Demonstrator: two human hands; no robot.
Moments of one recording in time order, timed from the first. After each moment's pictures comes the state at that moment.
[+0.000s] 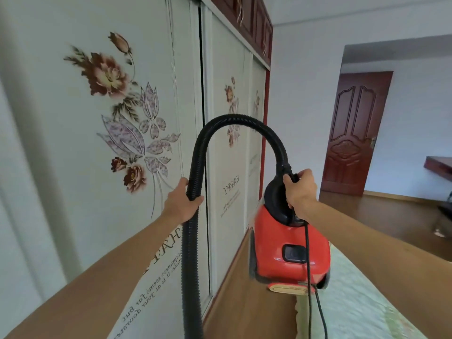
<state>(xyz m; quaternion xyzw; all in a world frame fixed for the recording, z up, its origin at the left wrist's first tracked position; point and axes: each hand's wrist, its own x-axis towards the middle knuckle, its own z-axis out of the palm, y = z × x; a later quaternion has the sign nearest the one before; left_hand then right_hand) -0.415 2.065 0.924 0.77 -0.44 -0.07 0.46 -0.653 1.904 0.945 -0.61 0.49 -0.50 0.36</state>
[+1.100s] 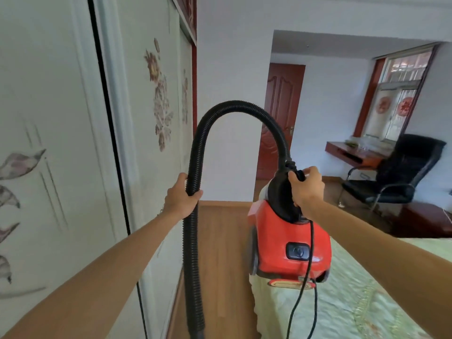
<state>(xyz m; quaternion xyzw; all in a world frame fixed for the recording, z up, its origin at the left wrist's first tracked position) -0.280 1.622 0.895 0.65 -0.58 -0.16 0.47 -0.574 1.591 0.941 -0.51 0.64 -0.53 0.22</state>
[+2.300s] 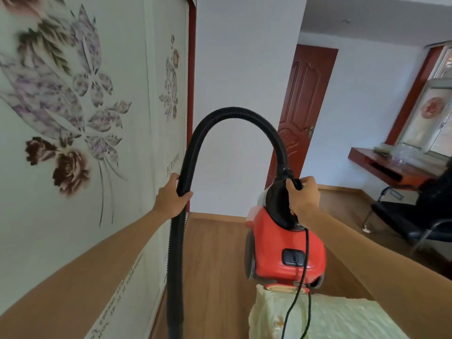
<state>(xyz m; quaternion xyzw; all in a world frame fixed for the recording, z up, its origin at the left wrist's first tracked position) -0.207 1.065 0.839 0.66 -0.57 -0.17 0.45 -0.526 1.025 0.884 -0.51 0.64 -0.52 0.25</state>
